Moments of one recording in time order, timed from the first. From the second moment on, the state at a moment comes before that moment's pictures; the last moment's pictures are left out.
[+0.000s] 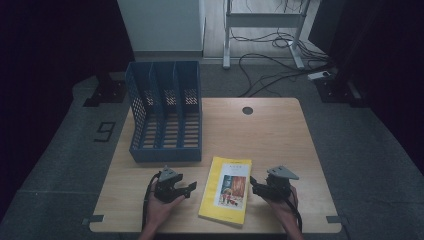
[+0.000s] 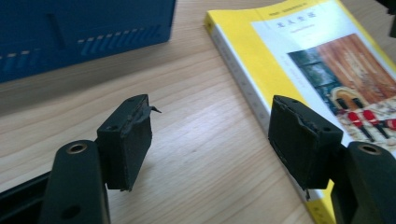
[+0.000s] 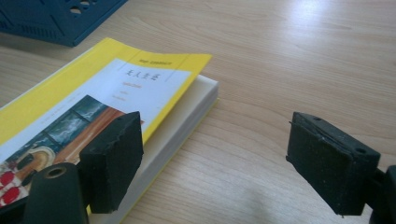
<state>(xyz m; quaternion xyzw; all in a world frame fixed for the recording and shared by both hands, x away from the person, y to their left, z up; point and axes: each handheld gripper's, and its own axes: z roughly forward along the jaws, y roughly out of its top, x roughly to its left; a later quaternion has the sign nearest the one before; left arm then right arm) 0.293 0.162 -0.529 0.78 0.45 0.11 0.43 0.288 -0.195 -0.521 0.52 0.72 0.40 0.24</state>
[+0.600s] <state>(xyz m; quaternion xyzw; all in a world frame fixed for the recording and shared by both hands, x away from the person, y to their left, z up) 0.278 0.110 -0.543 0.82 0.39 0.07 0.41 0.288 -0.171 -0.522 0.49 0.73 0.41 0.22</state>
